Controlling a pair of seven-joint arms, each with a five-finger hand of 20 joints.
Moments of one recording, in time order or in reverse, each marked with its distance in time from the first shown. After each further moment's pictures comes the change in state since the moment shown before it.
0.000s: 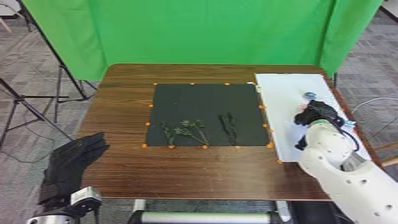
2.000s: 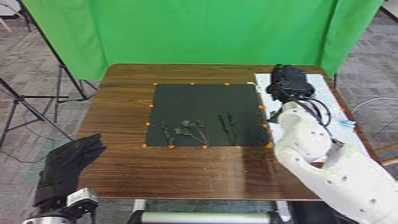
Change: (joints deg) left arm 2.1 -0.7 -2.4 -0.2 0.3 -0.3 -0.8; right arm 13.9 0.7 -17.2 -8.1 -8.8 12.9 -5.7
